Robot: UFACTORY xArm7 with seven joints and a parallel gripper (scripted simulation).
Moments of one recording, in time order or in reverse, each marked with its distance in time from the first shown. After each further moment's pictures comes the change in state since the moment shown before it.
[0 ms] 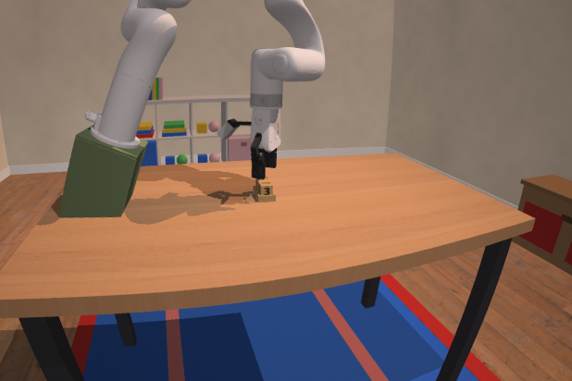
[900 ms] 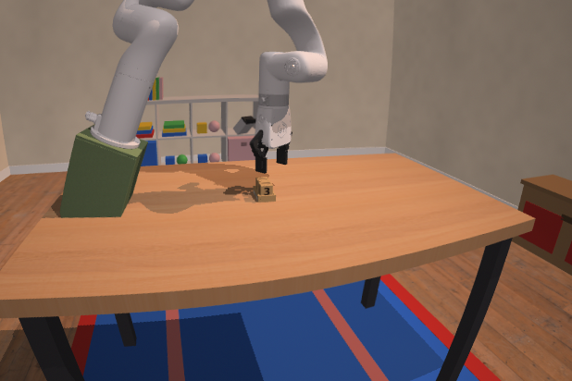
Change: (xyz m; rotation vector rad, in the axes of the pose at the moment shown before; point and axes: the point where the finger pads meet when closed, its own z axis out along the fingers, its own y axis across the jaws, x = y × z) arm -0.001 0.058 0.004 -0.011 0.003 0.324
